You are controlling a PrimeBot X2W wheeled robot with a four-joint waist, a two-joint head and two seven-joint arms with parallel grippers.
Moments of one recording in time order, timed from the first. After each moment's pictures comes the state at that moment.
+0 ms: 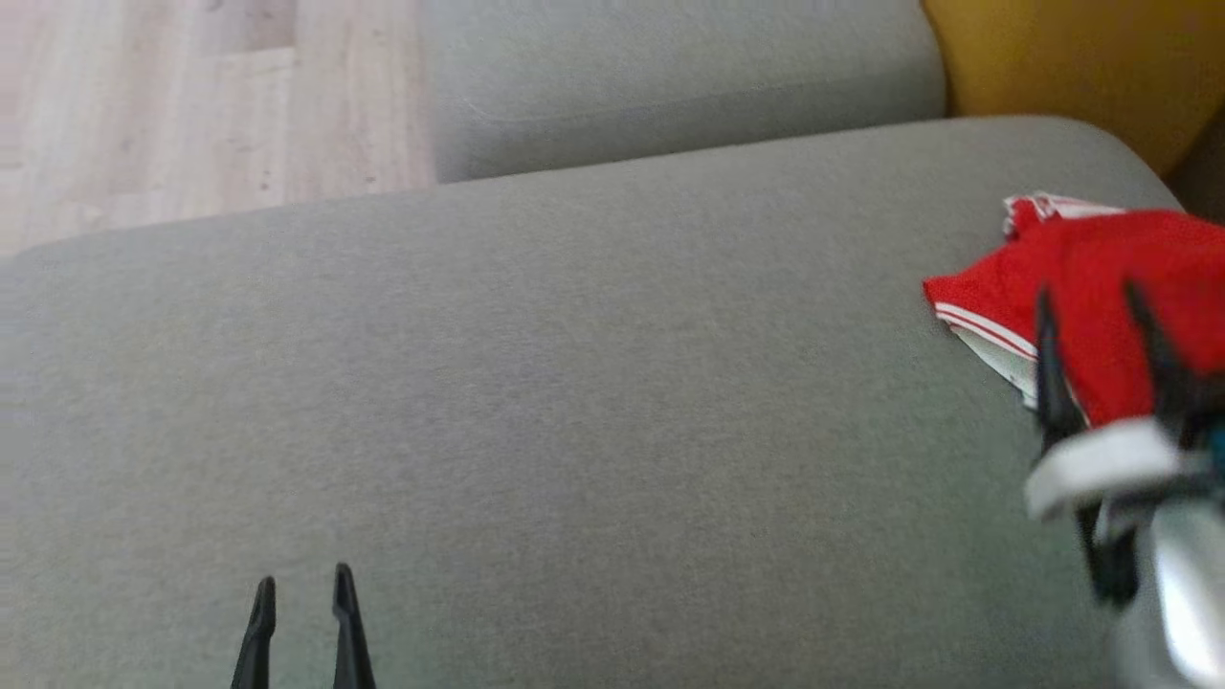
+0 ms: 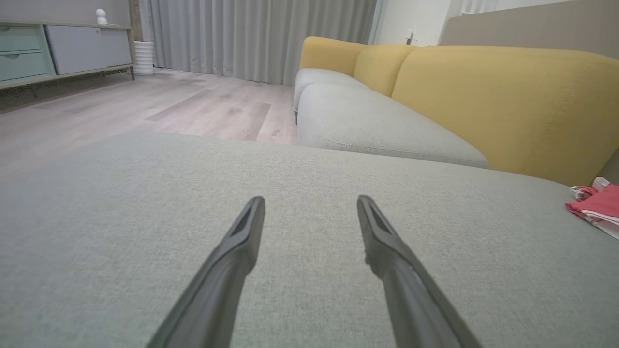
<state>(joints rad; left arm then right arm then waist) 0.28 0.05 -0.10 0.06 -0.26 0.03 -0.25 -0.26 -0.19 -0.08 0.40 -0.02 0.12 -0.21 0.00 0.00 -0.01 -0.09</state>
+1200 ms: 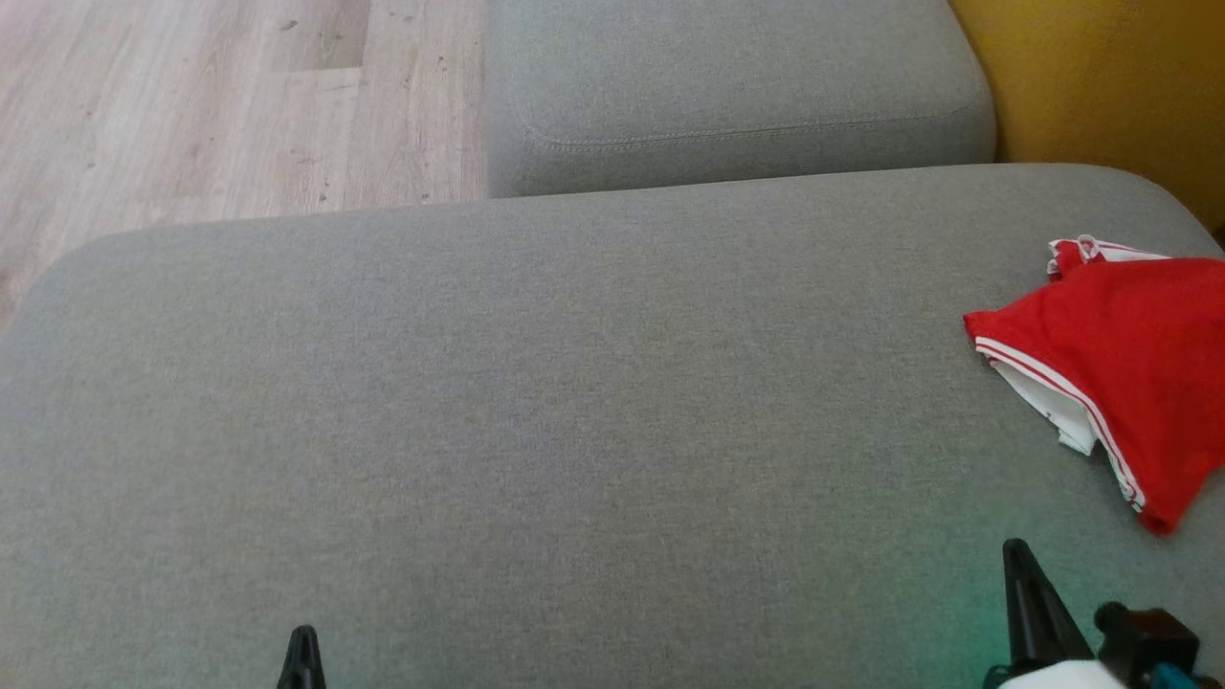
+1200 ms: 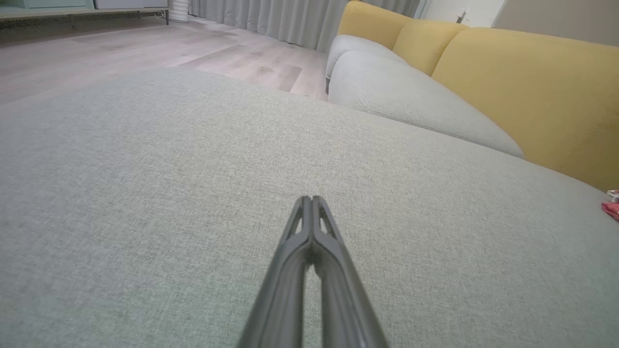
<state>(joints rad) 0.29 0.05 -0.07 0.19 -0.36 -0.04 -0.22 0.18 -0.04 -0.07 0.30 0.09 0.12 -0.21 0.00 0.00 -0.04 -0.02</state>
